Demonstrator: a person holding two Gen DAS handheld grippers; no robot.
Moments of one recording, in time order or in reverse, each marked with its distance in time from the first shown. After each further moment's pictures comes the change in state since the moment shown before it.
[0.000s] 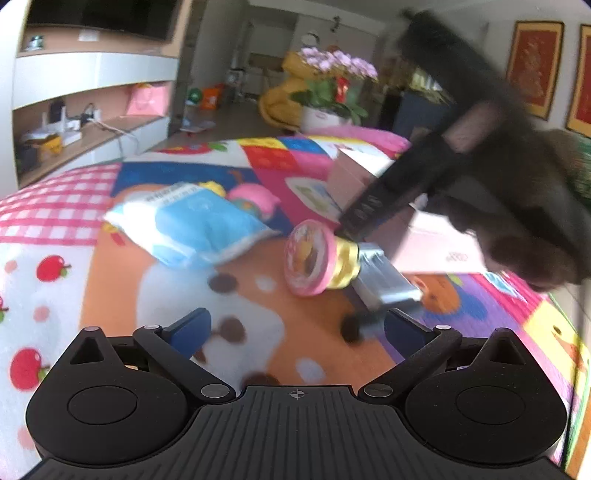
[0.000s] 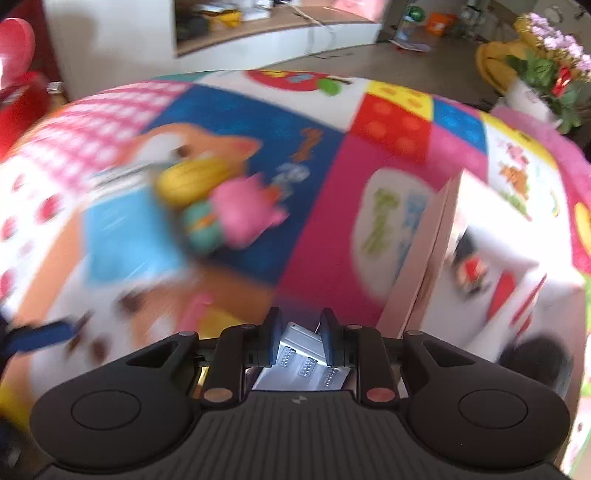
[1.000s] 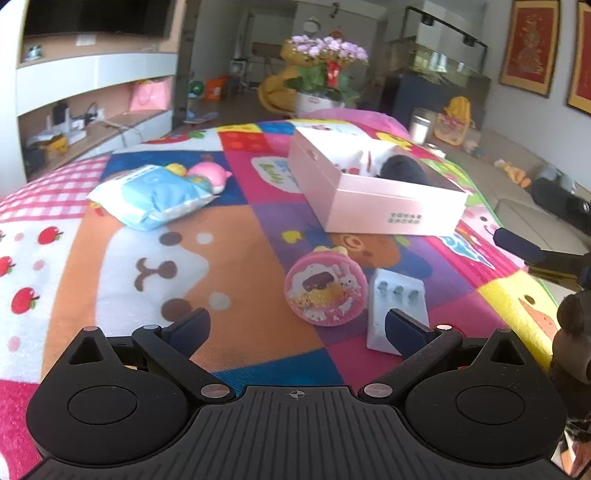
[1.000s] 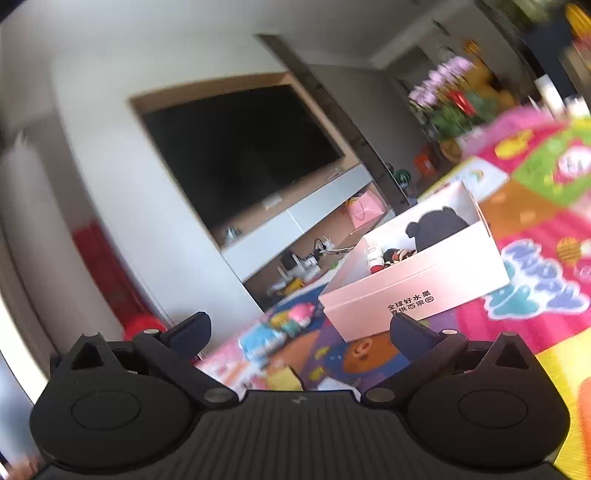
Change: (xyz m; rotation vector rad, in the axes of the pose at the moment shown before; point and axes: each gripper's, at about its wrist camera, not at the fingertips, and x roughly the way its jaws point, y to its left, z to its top) left arm -0.029 -0.072 -0.023 0.010 0.042 0.071; right arm -0.100 -0.116 -0.301 0.632 -0.925 0.518
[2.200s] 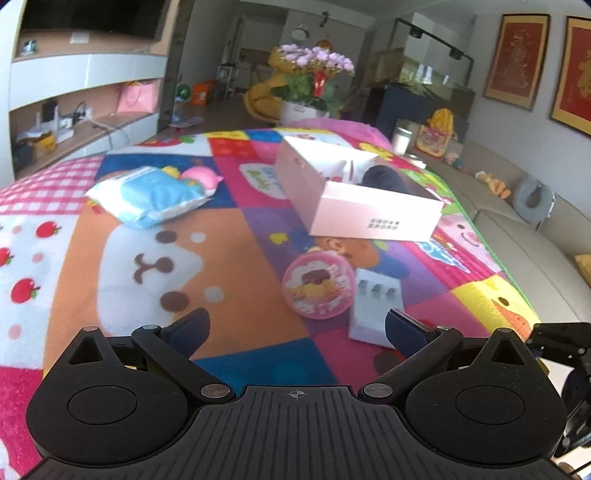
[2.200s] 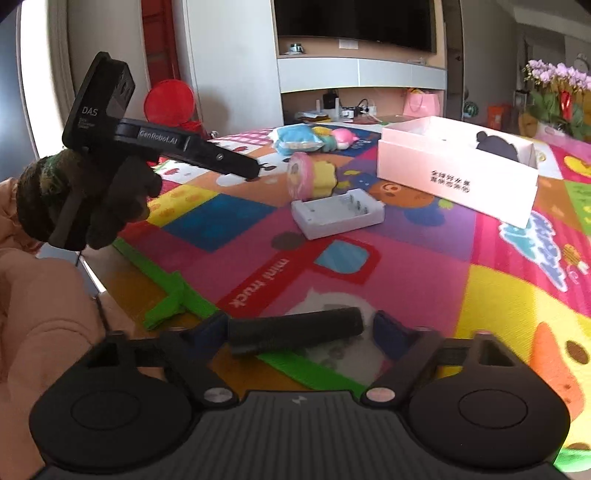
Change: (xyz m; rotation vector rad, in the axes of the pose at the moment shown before) left arm -0.020 0.010 -0.009 -0.014 -0.024 -0.082; right arm -0.024 0.054 -0.065 -0.603 0.576 -0.064
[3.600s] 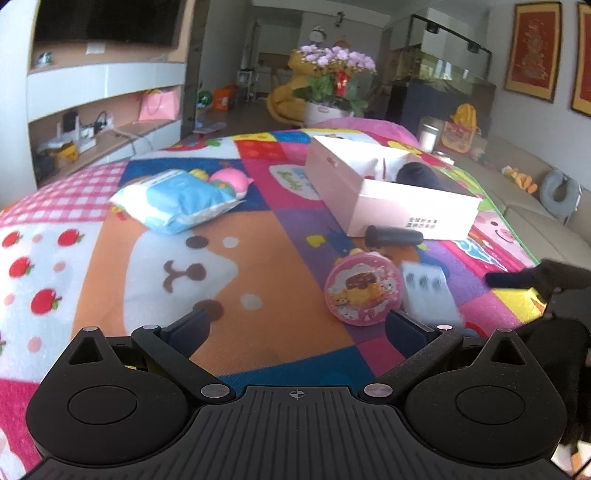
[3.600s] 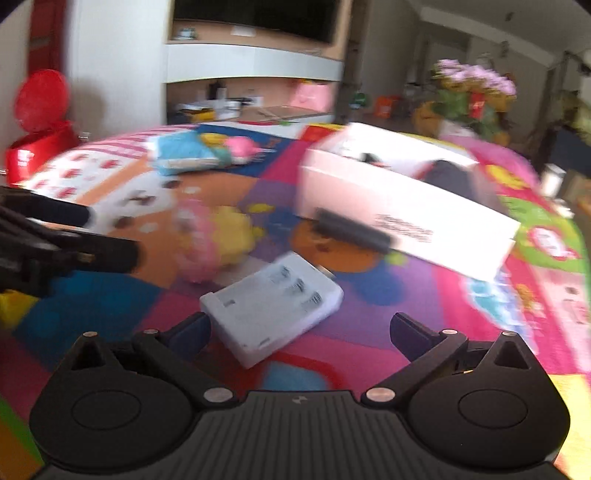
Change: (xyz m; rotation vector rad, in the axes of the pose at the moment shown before) left arm 0.011 0.004 0.002 0.049 -0.015 0.098; right arm 0.090 0.003 0.074 0.079 0.041 -0.481
